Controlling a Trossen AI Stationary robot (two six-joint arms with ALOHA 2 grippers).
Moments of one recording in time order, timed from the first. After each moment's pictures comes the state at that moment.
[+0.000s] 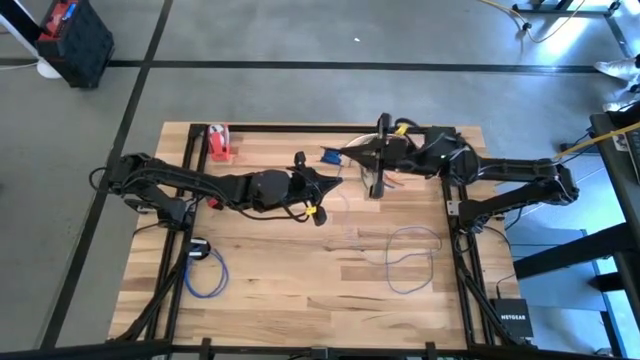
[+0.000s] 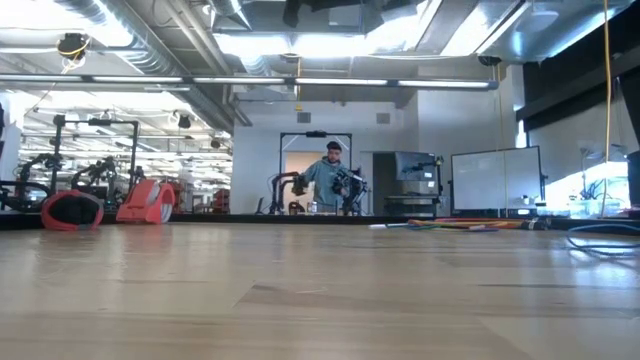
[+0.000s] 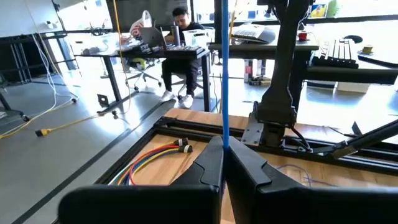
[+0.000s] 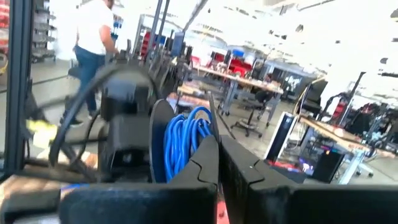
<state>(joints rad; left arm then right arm) -0.10 1.59 1.15 0.24 -0.46 -0.02 -0.09 1.16 1.10 0.25 -0.02 -0.27</state>
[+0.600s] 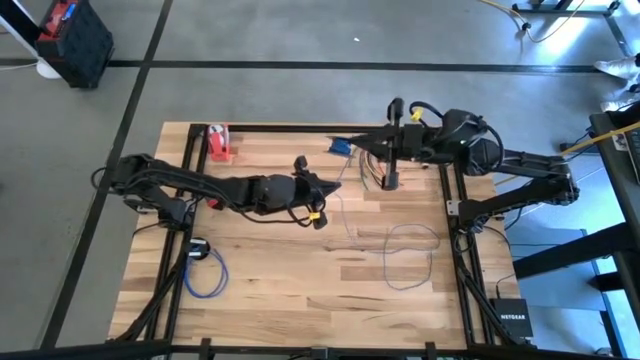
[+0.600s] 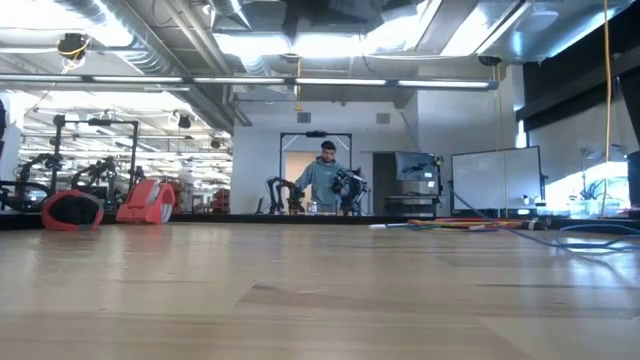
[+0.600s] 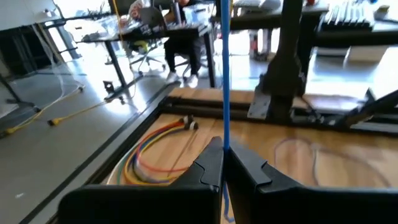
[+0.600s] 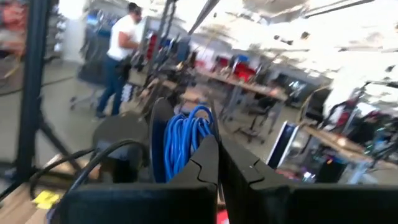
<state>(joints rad) -0.10 1.57 1.15 0.16 -0.49 0.01 -0.09 1.16 1.32 0.02 -0.06 -0.29</state>
